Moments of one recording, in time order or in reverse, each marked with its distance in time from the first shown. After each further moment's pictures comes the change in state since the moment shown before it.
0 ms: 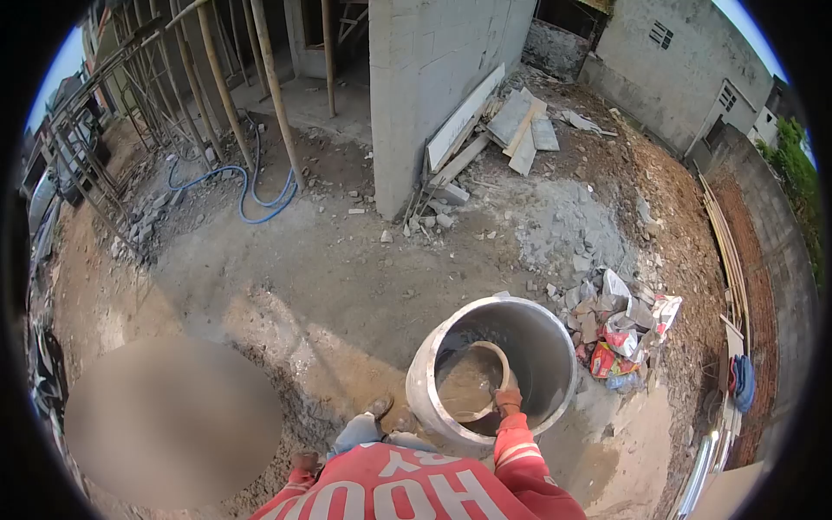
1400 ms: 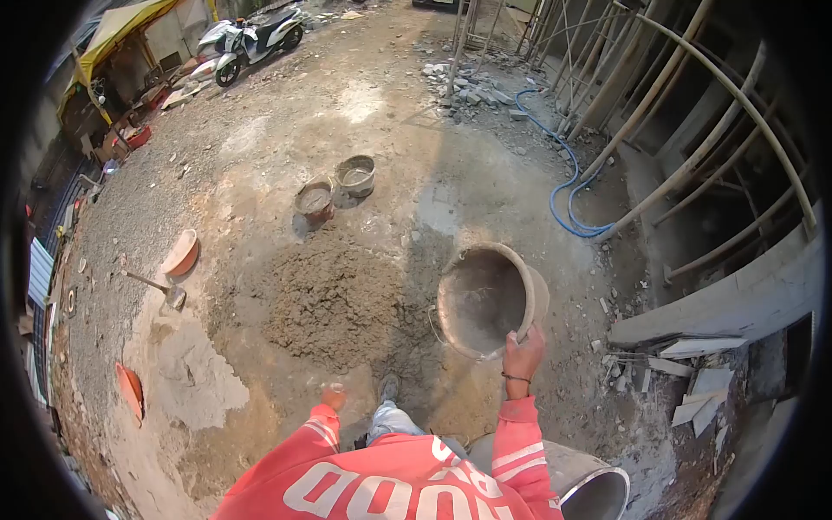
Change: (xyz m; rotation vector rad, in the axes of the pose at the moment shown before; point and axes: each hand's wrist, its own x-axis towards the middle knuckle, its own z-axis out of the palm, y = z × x) left_hand -0.216 -0.053 0.103 -1.052 0.821 -1.443; right_hand -0.480 -0.439 0.259 0.159 -0.302 -1.507
